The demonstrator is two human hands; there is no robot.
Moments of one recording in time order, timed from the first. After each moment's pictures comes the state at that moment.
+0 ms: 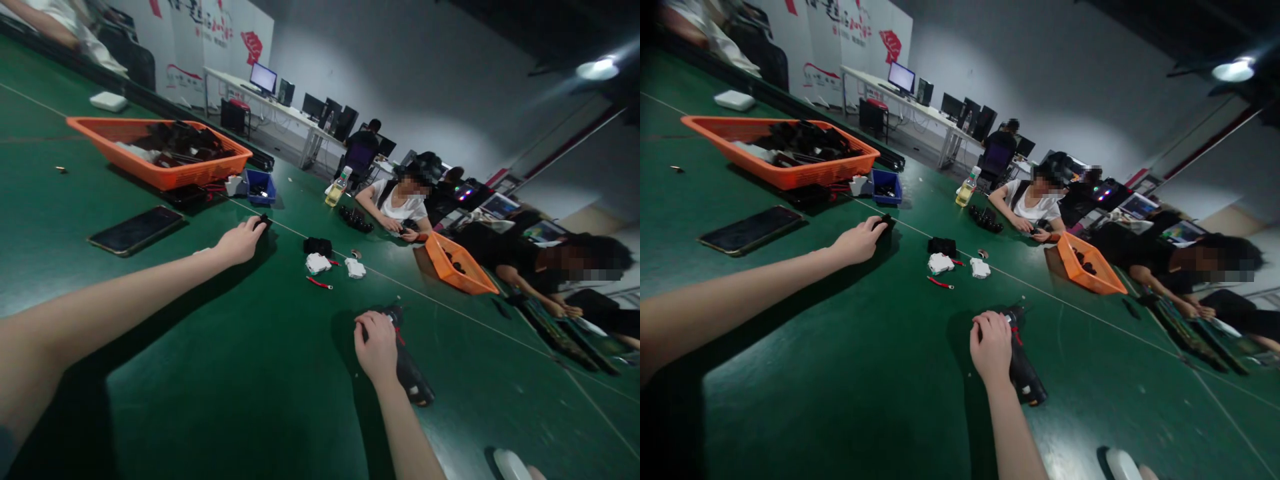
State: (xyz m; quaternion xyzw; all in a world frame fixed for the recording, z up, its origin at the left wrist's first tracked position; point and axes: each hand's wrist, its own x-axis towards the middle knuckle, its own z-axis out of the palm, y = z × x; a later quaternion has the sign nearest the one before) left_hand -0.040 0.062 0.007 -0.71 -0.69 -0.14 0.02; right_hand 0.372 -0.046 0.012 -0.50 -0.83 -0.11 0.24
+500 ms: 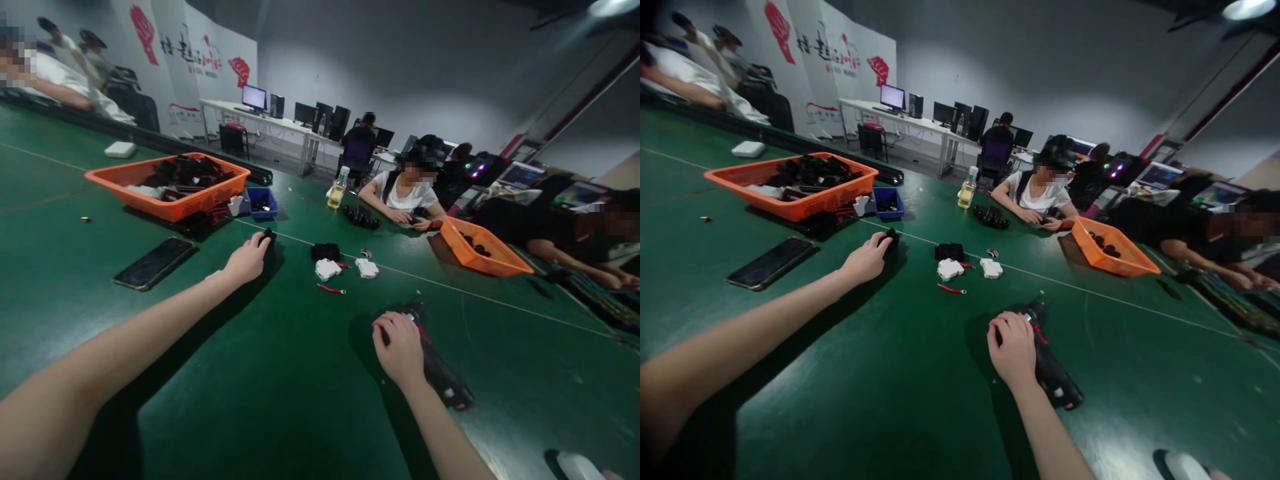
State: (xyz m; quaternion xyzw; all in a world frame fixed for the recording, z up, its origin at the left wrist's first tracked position) left_hand -0.038 0.062 0.010 -0.72 -0.68 -0.12 0.07; right_hand 0.375 -0.043 0.007 -0.50 -0.82 -0.10 0.27
